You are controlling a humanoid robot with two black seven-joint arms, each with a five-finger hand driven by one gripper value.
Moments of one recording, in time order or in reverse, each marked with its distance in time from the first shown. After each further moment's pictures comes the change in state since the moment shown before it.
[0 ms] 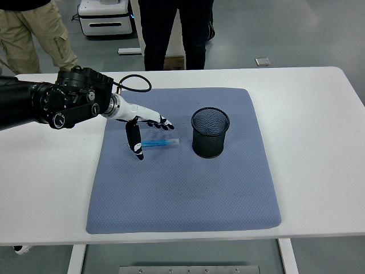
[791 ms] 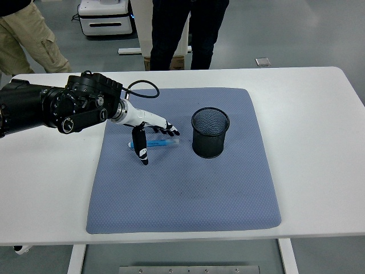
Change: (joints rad) left arm 0.010 -0.032 0.001 0.003 0.018 0.000 0.005; right arm 0.000 0.000 0.000 0.000 0.000 0.000 0.000
